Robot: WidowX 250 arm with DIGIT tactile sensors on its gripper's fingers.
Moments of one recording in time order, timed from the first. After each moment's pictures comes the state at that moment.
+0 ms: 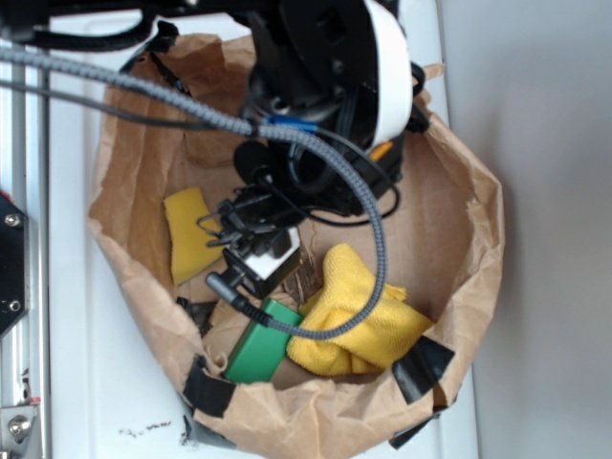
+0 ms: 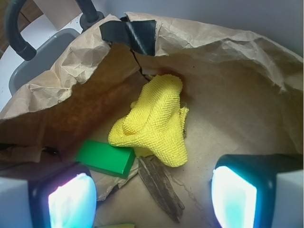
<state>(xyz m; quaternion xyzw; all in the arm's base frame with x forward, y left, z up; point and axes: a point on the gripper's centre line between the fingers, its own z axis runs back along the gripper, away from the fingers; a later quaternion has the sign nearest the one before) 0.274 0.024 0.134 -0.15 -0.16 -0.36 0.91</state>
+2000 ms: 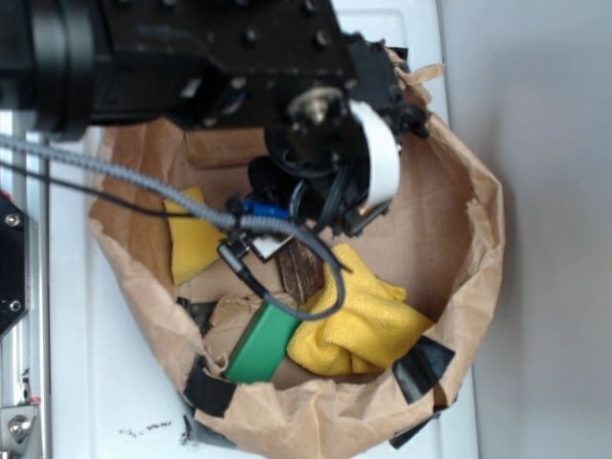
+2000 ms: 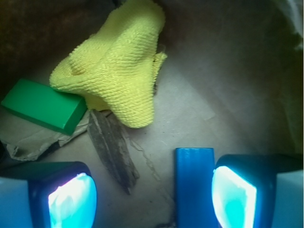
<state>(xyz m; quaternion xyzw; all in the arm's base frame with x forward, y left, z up) 0.280 0.046 0.096 -0.01 -0.10 -0.42 0.90</state>
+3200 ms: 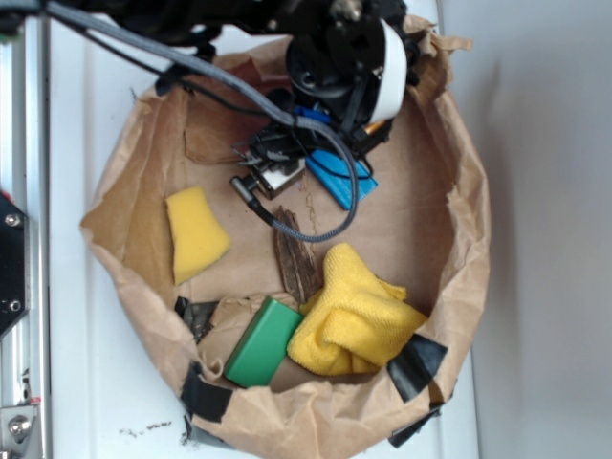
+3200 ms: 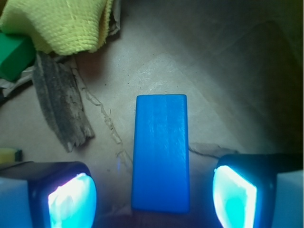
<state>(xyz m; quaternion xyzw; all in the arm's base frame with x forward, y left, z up) 0.288 0.083 0.052 -0.03 -0.08 -0.44 0.89</state>
